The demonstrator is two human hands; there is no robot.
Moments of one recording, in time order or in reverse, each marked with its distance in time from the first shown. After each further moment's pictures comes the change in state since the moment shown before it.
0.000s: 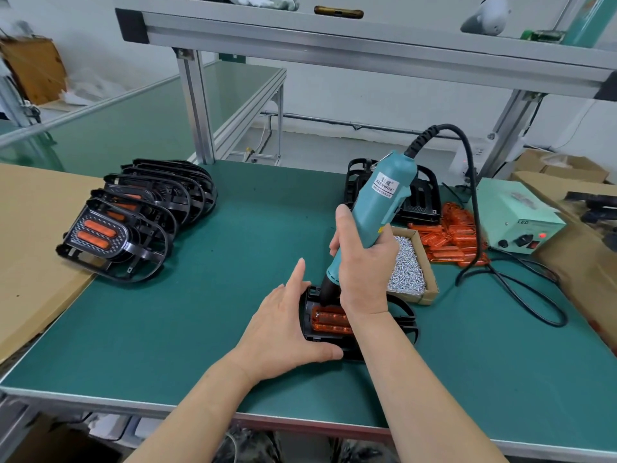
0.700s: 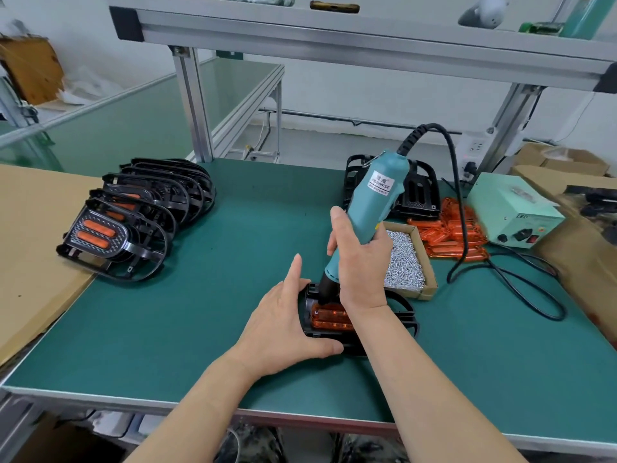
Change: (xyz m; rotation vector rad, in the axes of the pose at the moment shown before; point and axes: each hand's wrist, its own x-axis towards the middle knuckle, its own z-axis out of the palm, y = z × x) left_hand 0.000 -0.003 0.002 -0.008 0.008 0.001; right_hand 0.003 0.008 -0.005 -0.004 -0.047 0.061
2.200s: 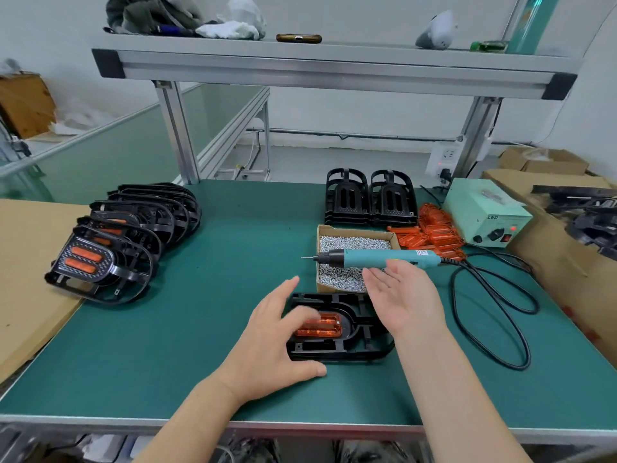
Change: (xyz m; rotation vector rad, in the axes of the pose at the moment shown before) left_hand -0.010 -0.001 0.004 0.176 -0.014 0.270; right_hand 0.013 -0.024 -0.092 0.472 0.340 0.734
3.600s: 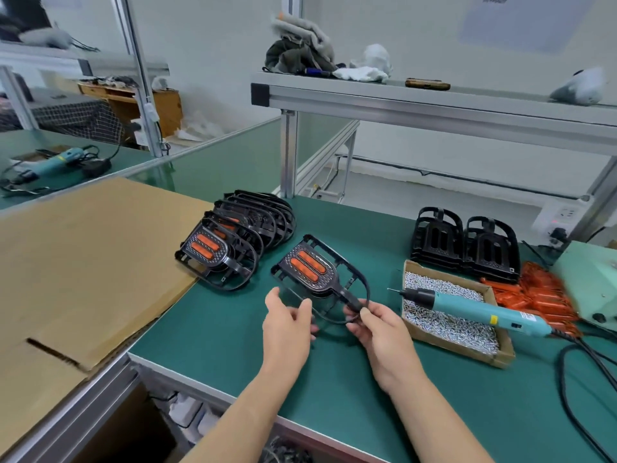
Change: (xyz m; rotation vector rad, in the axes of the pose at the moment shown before) left_hand -0.009 -0.024 -0.040 -0.548 0.712 -0.796; right_hand -0.004 0.124 0.037 -0.649 -0.445 -0.079
